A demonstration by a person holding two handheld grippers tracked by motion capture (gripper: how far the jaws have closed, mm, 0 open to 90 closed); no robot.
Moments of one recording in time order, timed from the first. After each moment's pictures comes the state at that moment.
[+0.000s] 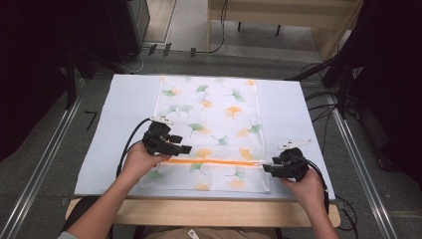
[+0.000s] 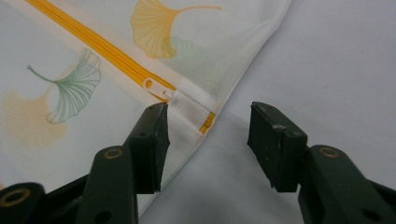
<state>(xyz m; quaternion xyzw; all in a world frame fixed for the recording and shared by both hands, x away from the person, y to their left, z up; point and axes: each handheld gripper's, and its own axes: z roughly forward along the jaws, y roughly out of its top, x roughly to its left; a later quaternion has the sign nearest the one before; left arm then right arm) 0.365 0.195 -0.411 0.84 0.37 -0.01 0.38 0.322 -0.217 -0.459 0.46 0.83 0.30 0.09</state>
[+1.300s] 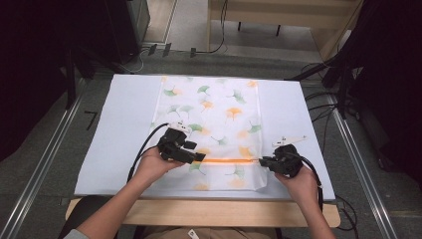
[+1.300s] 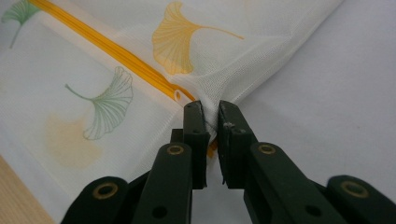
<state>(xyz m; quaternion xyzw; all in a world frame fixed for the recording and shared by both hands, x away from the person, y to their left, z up) 0.354 0.154 -0.418 0.87 0.33 -0.02 0.38 0.327 -0.202 -0.447 0.44 0.83 0.33 0.07</state>
